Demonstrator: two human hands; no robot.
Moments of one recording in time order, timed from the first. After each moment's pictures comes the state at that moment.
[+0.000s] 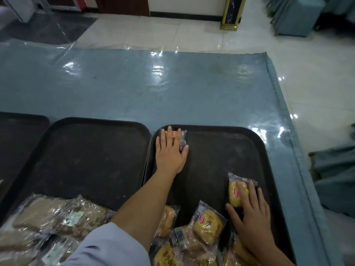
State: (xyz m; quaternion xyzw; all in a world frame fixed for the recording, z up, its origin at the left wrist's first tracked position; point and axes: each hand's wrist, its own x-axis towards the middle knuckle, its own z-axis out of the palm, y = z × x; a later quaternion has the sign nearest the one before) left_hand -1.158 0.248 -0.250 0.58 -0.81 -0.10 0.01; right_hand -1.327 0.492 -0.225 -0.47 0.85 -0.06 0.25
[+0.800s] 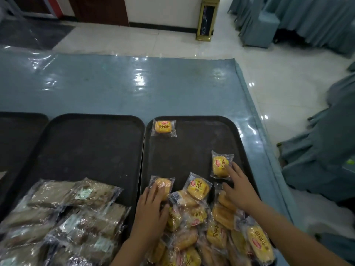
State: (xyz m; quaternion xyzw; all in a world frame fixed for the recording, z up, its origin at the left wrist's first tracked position) left_hand -1.026 0.476 -0.198 0.54 -0.78 -0.32 0.00; right_hand -1.318 0.529 -0.171 -0.45 0.83 -0.13 0.30
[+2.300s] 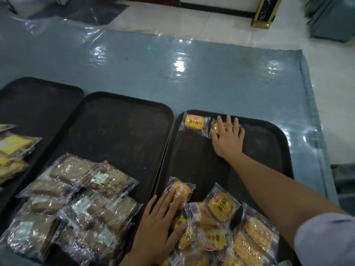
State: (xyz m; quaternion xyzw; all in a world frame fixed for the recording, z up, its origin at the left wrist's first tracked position) left_hand -1.014 0.493 -0.231 0.50 -0.84 -0.21 0.04; right_hand -1.300 0.288 -0.244 -0.60 0.79 -0.04 0.13
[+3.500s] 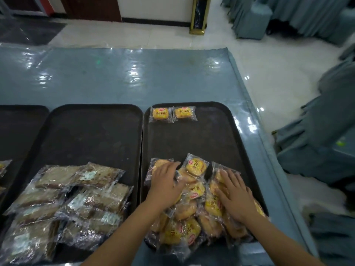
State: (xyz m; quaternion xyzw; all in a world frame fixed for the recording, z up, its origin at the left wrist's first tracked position) left_hand -1.055 0.477 -0.179 0.47 -0.80 -0.37 0.08; right_hand -1.273 0.616 -0.195 -0.49 0.84 -0.03 0.25
